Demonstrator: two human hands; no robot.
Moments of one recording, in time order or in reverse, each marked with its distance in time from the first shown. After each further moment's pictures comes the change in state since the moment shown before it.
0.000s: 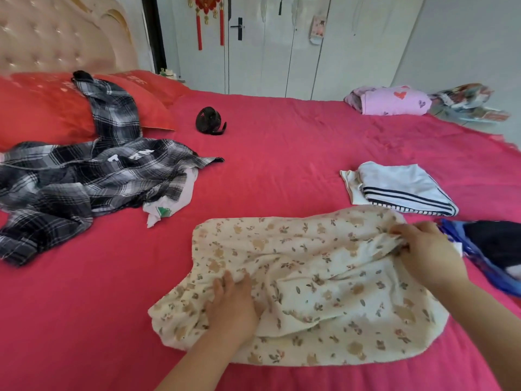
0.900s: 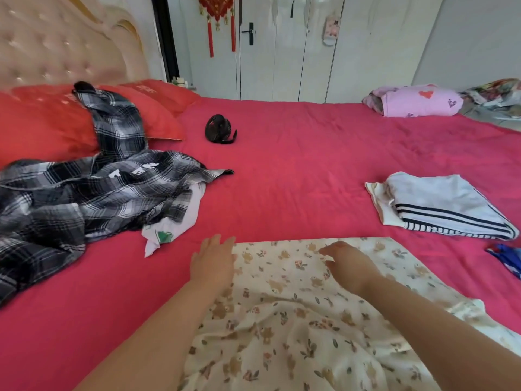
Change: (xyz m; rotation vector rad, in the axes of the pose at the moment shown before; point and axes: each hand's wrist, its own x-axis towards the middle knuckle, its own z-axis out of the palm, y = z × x) left_hand 0.128 -0.018 -0.091 0.170 0.254 0.062; right_hand 0.085 -0.110 0.108 0.077 -0.369 -0.325
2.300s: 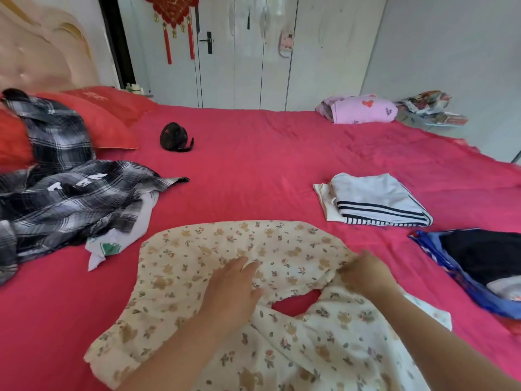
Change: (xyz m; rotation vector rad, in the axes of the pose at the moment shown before) left_hand -0.064 0.100 0.017 -0.130 0.020 0.370; right_hand -0.073 0.088 -0.032 0.204 0.139 0.561
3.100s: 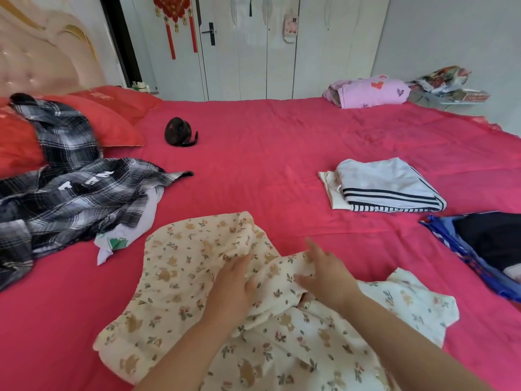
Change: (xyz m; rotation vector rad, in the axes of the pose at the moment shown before) left_hand -0.009 0.003 0.020 -0.297 0.073 -0.138; right_hand -0.040 -0.037 0.031 0.087 -0.109 -0.382
